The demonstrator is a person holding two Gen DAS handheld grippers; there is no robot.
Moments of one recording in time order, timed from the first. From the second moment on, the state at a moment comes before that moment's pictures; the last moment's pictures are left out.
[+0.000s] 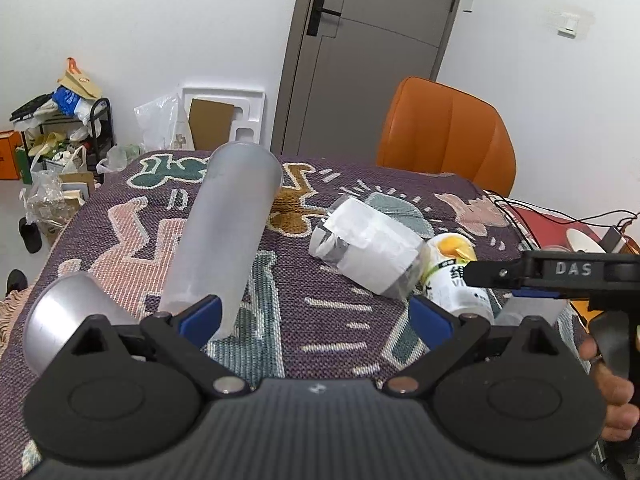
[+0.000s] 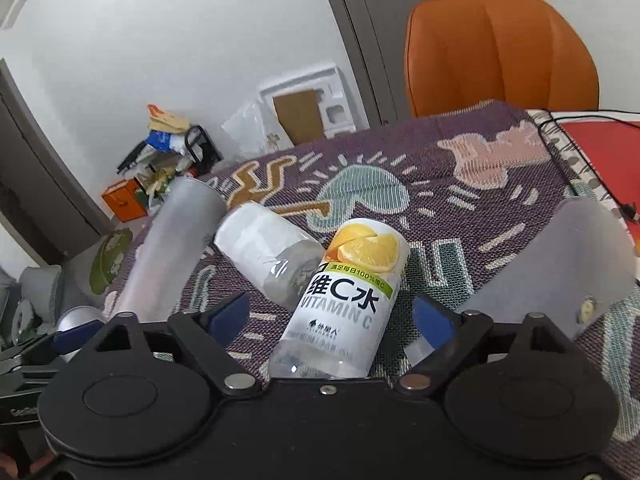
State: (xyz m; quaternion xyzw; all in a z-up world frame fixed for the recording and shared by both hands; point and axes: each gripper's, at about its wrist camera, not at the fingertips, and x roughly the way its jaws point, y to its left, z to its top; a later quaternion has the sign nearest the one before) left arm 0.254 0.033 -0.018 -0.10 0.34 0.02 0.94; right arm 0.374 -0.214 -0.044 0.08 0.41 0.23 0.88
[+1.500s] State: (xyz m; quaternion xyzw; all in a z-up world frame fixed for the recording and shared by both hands) left arm 0.215 0.023 0.002 -0.10 0.33 0.02 0.94; right arm 0.337 -0.223 -0.035 0.10 0.38 0.19 0.90
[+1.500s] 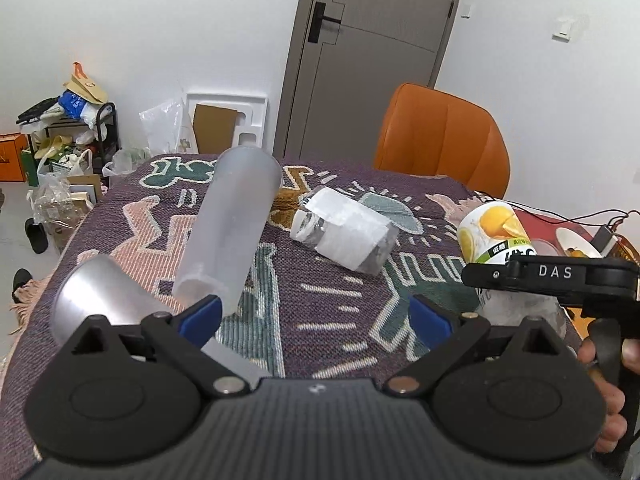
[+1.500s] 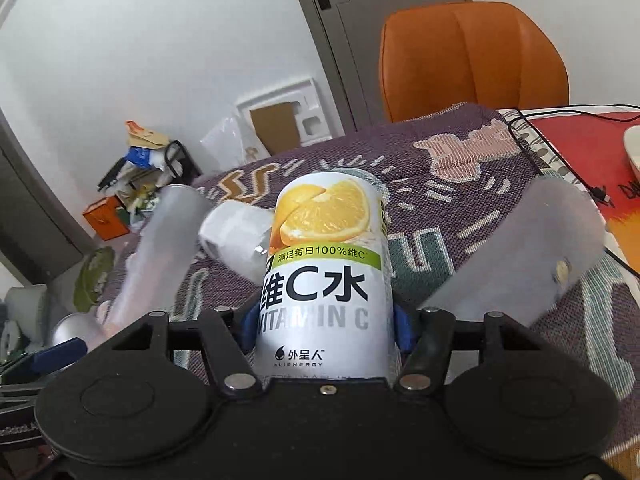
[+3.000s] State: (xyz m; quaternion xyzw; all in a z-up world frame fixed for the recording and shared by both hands) left arm 0.082 0.024 -0.029 -0.11 0.34 0.05 0.93; right arm 0.204 -0.234 -0.092 0.13 0.44 0.26 0.85
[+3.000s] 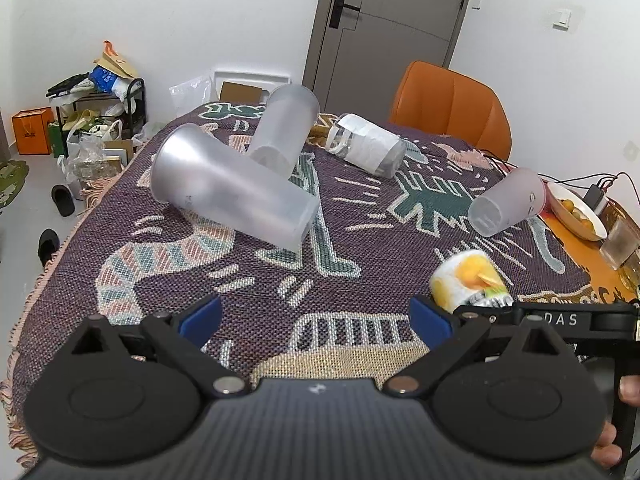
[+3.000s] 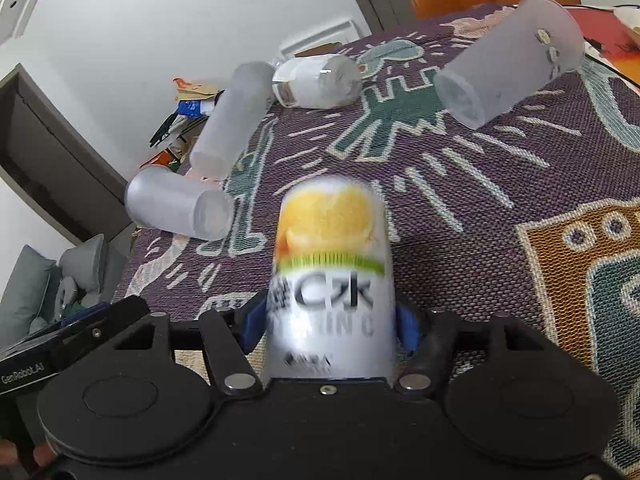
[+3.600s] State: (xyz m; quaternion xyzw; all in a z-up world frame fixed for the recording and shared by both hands) left arm 0.130 -0.022 -0.030 -0.12 0.37 -0.04 0.92; right arm 0.196 -0.318 -0.071 0.14 0.36 0.23 0.89
